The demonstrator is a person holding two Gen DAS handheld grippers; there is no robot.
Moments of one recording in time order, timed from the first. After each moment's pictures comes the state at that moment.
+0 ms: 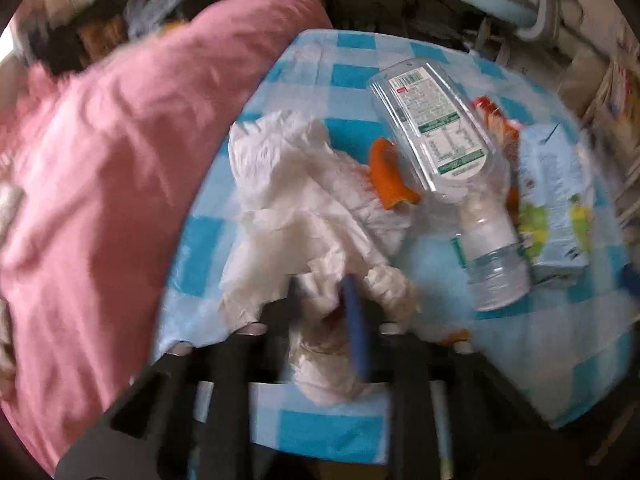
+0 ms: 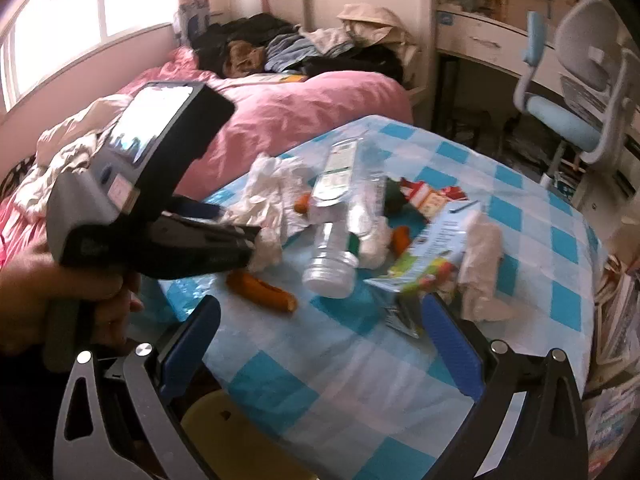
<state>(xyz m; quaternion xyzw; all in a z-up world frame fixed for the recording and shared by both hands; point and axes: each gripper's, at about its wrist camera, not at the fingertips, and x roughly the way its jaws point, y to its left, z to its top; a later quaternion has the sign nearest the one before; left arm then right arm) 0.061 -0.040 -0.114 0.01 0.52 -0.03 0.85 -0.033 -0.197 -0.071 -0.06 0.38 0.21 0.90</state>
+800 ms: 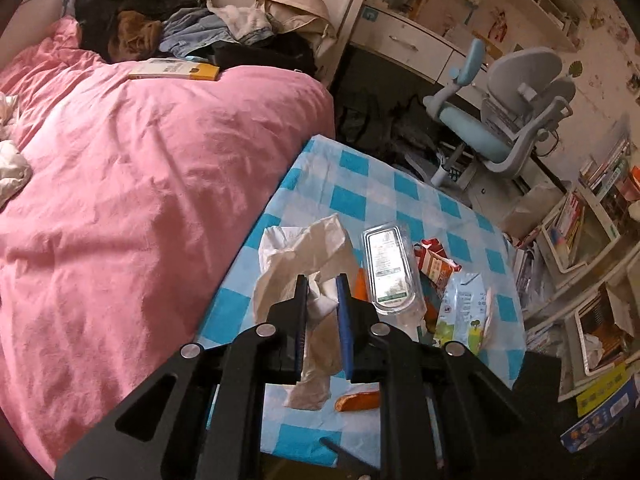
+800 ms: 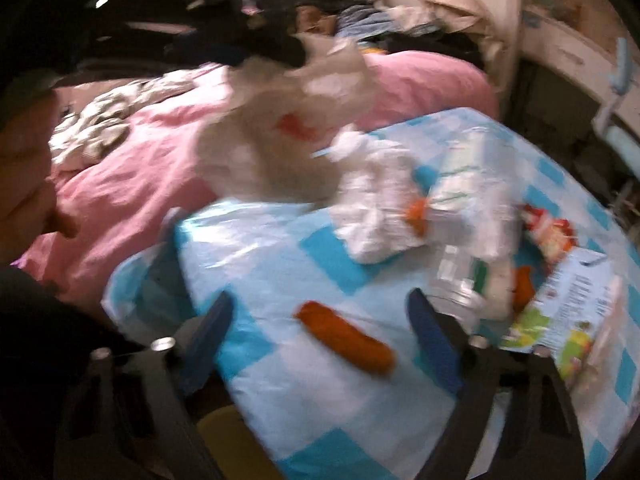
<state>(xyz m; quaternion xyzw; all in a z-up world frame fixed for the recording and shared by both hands) 0.045 0.020 -0.029 -0.14 0.40 -0.07 0.90 -0.004 -0.117 -0.101 -0.12 0.40 0.32 0.85</state>
